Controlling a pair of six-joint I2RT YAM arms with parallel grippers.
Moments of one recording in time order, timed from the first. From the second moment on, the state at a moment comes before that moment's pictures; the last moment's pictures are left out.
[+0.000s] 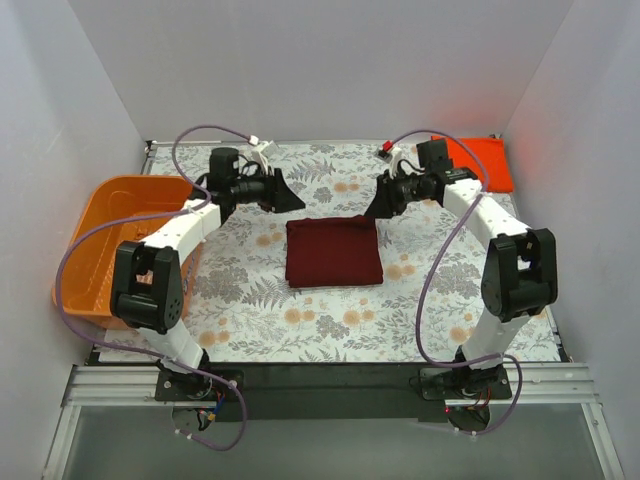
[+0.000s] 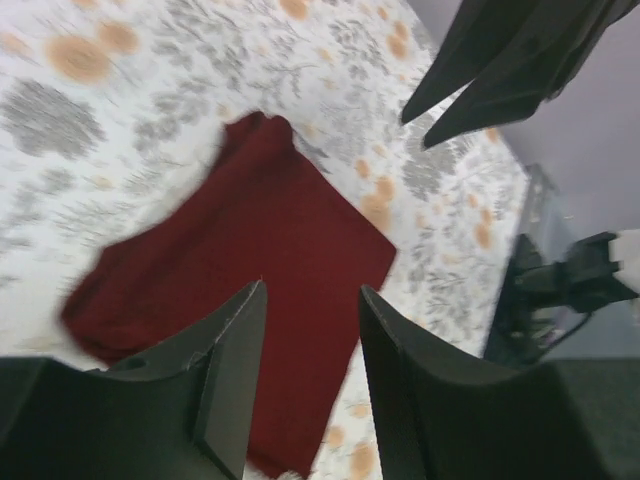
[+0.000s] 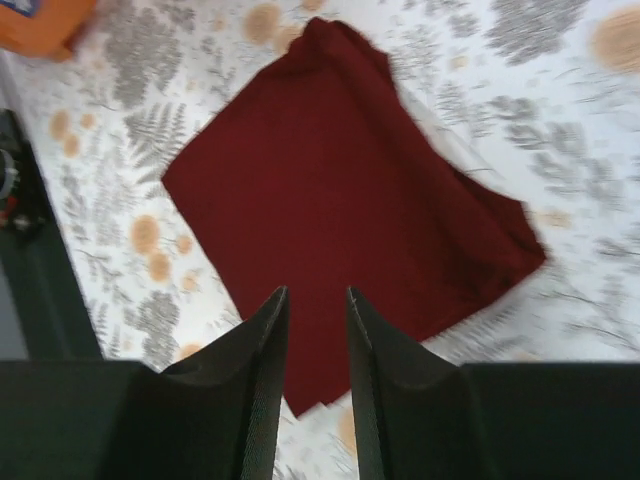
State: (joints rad) left arm -0.20 1.68 1.25 -0.08 0.91 -0.18; right arm 0.23 1.74 1.44 -0.59 -0.86 -0.29
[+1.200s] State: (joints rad) left arm -0.77 1.52 1.03 0.15 0.43 0.30; right arm 0.16 1.54 1.11 -0.13 -0.79 0.26
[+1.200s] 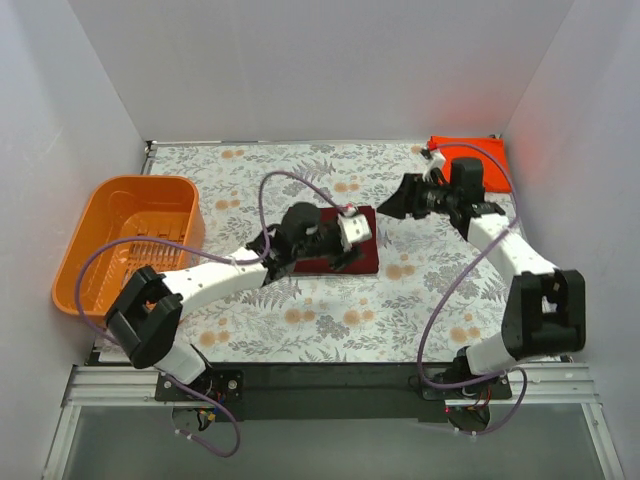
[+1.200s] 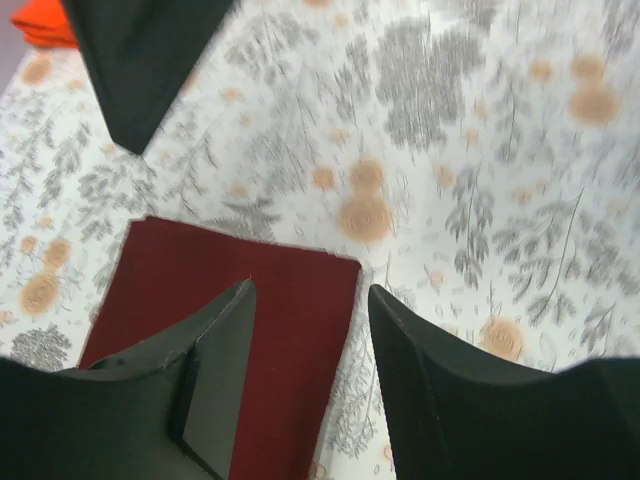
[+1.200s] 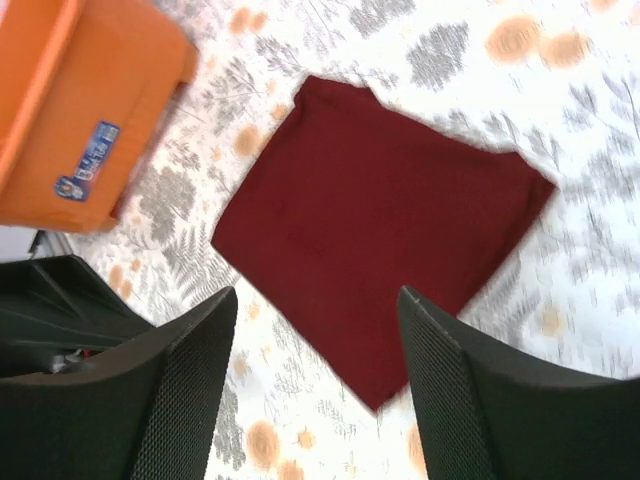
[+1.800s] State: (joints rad) left arm -1.00 1.94 0.83 0.67 0.07 0.90; right arm -0.05 1.43 0.73 -0.03 -0.70 0.43
